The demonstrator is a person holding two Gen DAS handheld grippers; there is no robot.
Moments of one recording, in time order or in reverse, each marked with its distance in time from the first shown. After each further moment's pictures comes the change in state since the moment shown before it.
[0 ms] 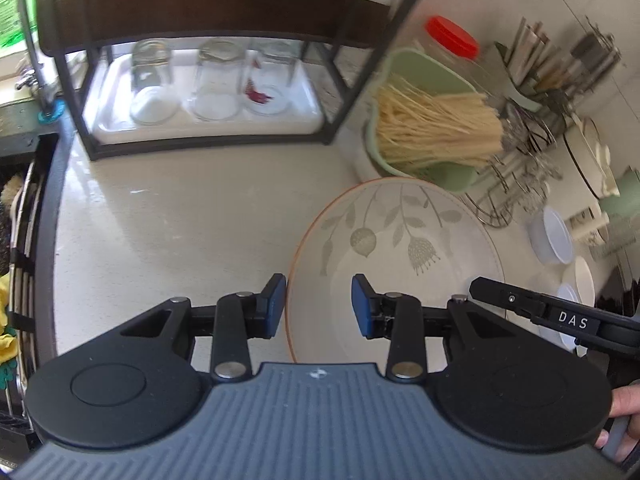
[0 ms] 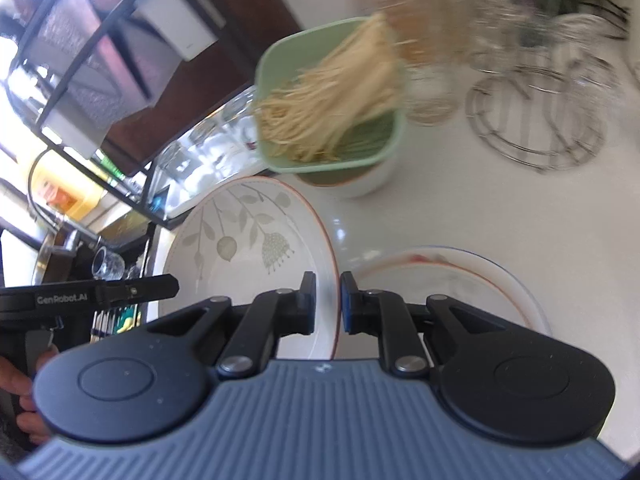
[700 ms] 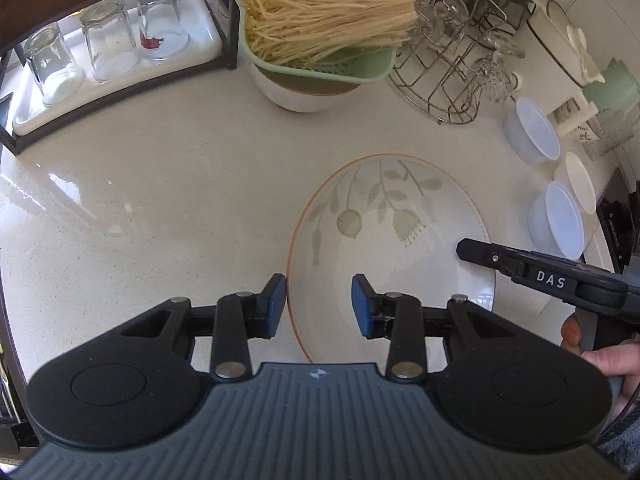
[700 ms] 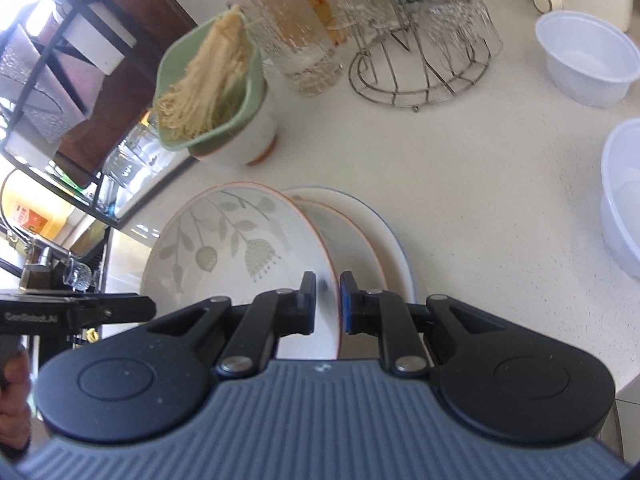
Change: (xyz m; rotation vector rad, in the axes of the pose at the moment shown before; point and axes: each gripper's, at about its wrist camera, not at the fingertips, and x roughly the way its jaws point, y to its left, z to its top) left arm 0.041 -0.081 -0.026 0.182 0.187 0.015; right arm -0.023 -0.087 -0.048 0.111 -0.006 -0.061
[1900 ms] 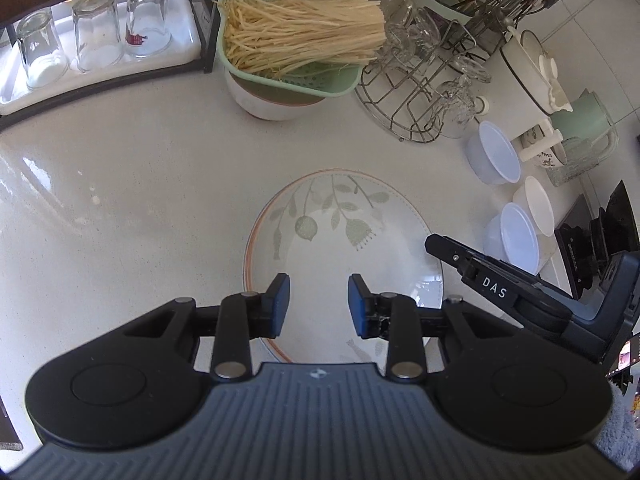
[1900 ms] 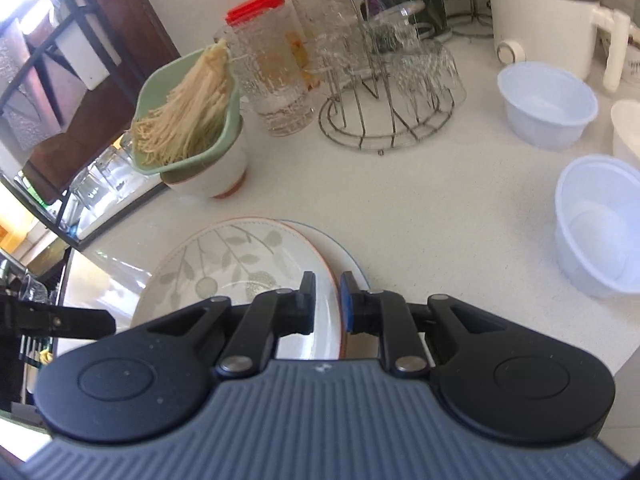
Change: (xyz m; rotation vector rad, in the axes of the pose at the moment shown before) left arm -0.020 -0.007 -0.009 -0.066 -0.052 -0.124; right arm -0.015 0.016 -0.008 -0.060 -0.177 -0.154
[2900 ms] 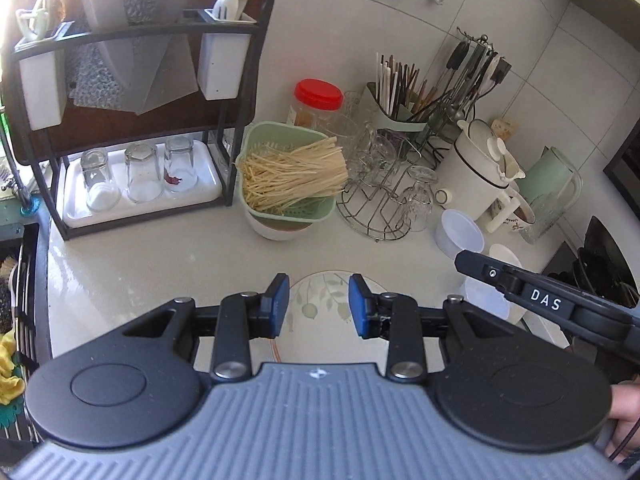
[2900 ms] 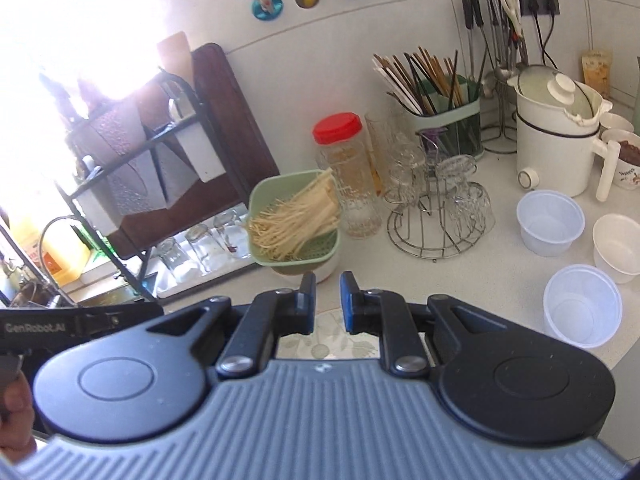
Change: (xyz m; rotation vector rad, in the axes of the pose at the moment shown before) left arm -0.138 -0.017 -0.028 0.103 -0.338 0.028; right arm -0.126 0.083 0.029 -0.061 -0.217 0.057
